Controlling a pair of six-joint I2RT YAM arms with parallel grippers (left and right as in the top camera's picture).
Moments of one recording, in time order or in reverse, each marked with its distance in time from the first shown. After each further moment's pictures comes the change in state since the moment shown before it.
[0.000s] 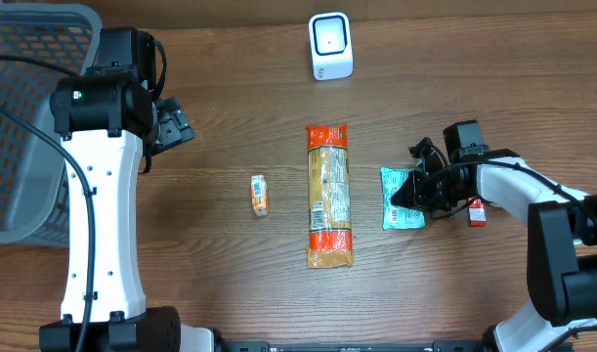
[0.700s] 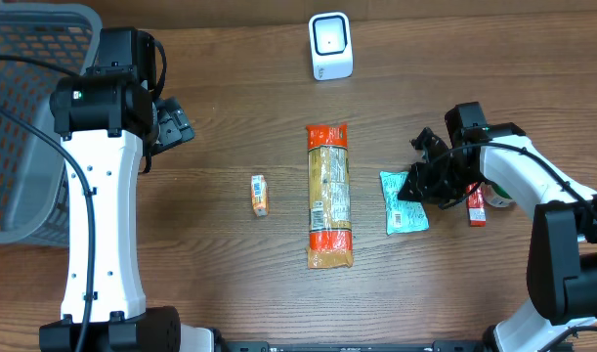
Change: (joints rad) left arm 0.000 0.000 0.000 0.000 0.000 0.000; right arm 0.000 0.003 0.179 -0.270 0.103 -0.115
